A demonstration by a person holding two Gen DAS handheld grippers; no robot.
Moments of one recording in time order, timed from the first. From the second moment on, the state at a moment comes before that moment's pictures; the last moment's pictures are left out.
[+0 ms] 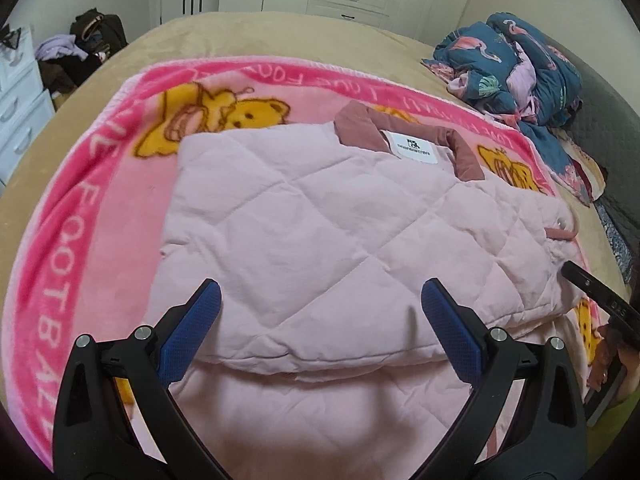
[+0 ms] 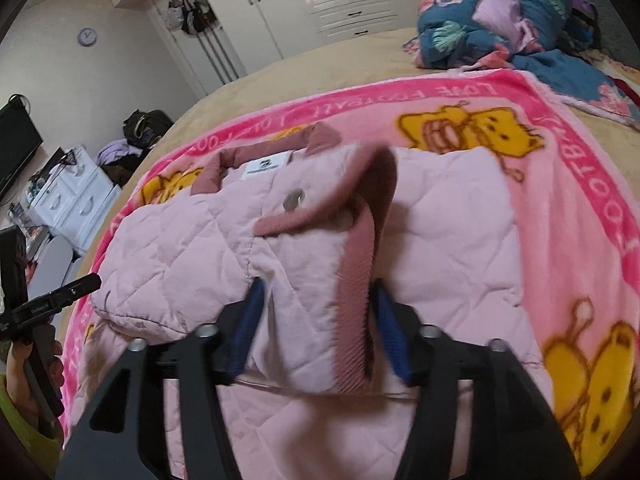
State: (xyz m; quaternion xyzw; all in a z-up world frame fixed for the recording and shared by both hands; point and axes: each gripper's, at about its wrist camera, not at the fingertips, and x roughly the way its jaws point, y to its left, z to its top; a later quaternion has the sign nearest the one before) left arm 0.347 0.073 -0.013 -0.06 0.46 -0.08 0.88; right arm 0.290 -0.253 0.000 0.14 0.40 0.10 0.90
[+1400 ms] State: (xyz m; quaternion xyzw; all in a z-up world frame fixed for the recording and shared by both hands) left arm 0.341 0.069 -0.051 -0.06 0.48 -0.08 0.87; right arm 0.309 -0.189 -0.011 0.10 0.42 0.13 0.89
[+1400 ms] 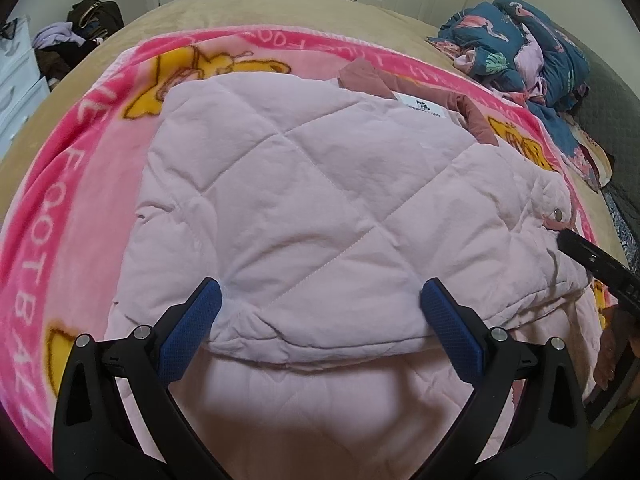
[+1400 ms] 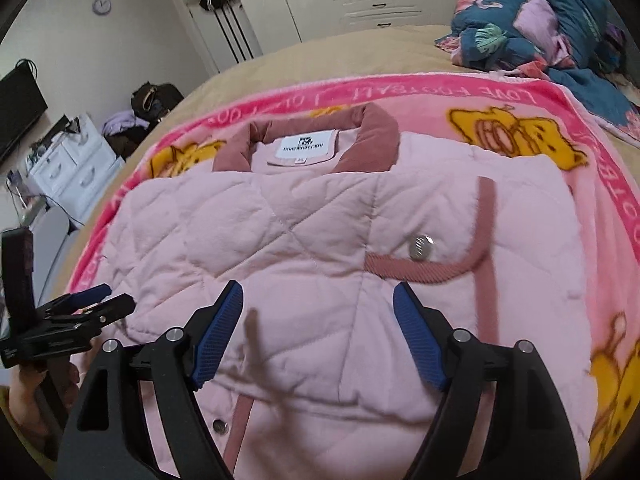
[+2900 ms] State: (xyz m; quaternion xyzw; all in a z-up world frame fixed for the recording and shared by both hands) left arm 0.242 0.063 0.043 -0.05 0.41 -0.09 0.91; right arm 0.201 -0.220 0.079 0.12 0.34 0.13 0.92
